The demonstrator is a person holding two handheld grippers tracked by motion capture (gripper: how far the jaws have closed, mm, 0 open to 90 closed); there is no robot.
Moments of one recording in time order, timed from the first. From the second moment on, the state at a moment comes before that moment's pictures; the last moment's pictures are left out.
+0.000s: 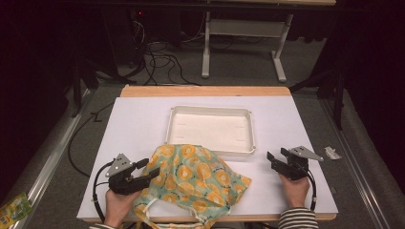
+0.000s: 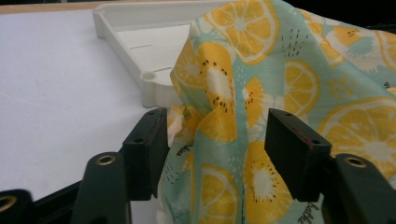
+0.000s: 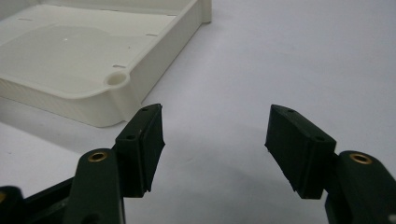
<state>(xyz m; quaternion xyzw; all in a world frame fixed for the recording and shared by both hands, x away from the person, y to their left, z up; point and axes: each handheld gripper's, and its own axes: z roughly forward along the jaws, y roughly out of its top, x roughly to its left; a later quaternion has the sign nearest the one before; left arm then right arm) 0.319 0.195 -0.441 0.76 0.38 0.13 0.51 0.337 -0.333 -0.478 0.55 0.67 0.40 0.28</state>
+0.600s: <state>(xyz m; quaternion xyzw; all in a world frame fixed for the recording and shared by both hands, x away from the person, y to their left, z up) 0.323 0.191 -0.456 0.77 0.37 0.12 0.50 0.341 -0.322 -0.478 0.53 0.71 0.37 0.28</state>
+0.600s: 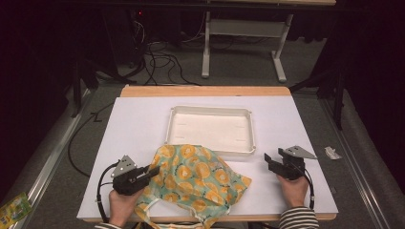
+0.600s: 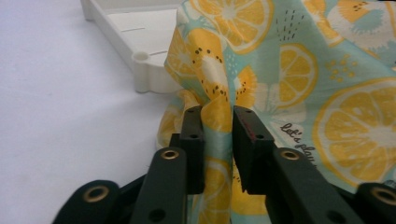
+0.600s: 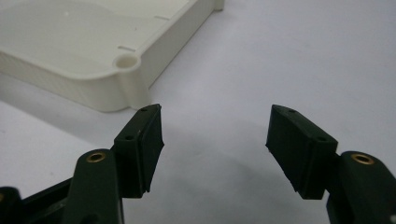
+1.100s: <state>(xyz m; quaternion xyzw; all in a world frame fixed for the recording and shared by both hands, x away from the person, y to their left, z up) 0.320 0.190 -0.460 0.76 0.36 0.11 0.52 0.335 -0.310 -0.474 0.53 0.72 0.39 0.23</state>
